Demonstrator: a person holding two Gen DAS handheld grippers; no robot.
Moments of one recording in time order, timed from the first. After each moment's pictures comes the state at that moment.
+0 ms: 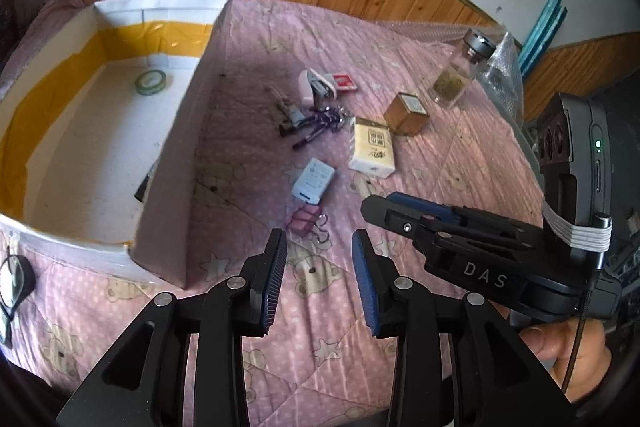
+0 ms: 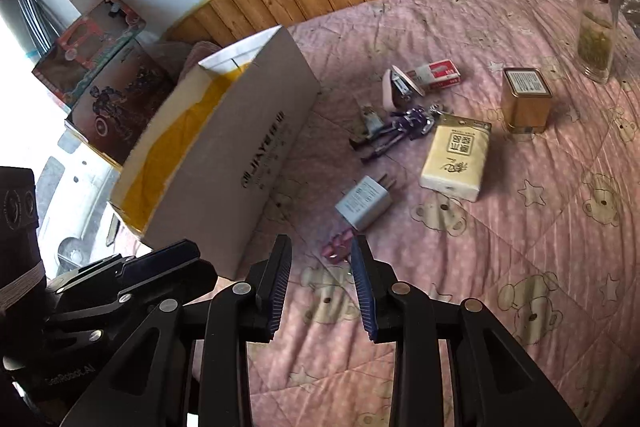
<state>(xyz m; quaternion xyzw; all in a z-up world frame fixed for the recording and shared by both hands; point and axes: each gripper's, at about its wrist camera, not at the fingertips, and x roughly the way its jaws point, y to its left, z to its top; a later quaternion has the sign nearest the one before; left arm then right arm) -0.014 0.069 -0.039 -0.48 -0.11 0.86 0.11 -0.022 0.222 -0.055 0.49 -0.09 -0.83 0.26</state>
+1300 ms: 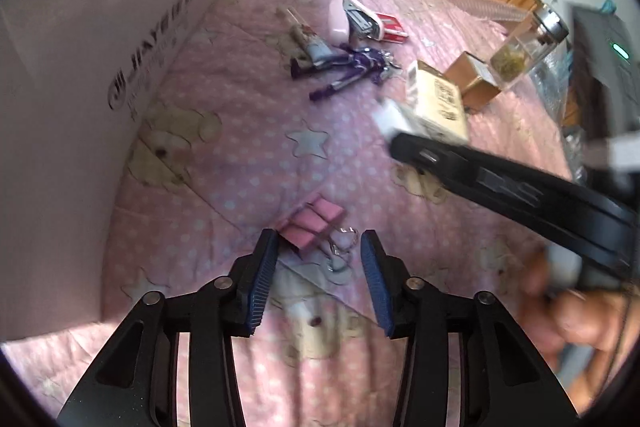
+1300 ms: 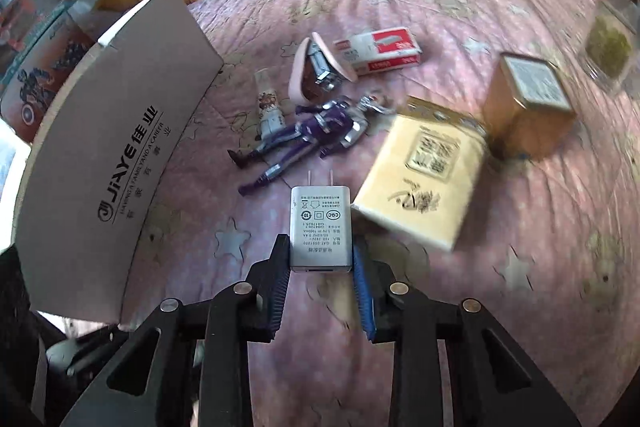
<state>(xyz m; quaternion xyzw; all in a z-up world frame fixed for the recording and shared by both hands) -0.068 0.088 -0.125 -0.53 -0.14 0.83 0.06 -0.096 0.244 -0.121 0.54 -0.05 -0.82 0.18</state>
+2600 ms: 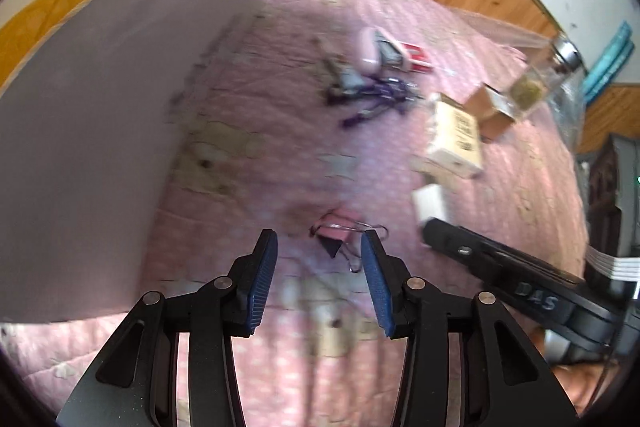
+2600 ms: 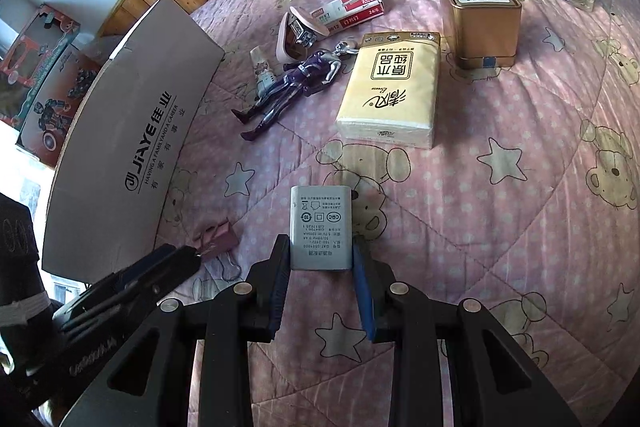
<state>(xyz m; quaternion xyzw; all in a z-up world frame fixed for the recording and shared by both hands) -0.063 0.081 -0.110 -0.52 -0.15 0.84 0.03 -0.072 0.254 -0.129 0.56 -0.12 -0.80 0.19</state>
